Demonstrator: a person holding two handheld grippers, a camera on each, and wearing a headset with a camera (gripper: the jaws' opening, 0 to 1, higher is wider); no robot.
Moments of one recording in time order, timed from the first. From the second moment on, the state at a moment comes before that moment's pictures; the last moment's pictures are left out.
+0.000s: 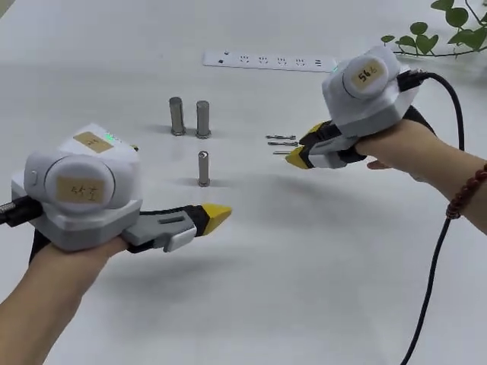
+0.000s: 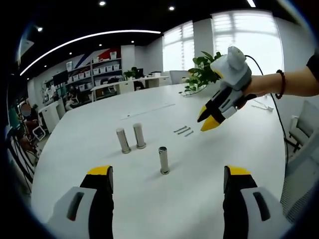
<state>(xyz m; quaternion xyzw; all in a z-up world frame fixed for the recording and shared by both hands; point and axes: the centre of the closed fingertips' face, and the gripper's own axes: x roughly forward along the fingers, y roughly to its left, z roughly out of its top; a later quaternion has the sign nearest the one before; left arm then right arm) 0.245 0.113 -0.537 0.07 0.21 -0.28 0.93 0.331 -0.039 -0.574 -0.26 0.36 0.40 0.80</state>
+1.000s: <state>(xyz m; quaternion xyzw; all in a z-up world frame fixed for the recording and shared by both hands) 0.244 0.129 -0.549 0.09 0.24 -0.27 0.93 0.343 -0.040 -0.604 -0.30 0.41 0.43 0.75</state>
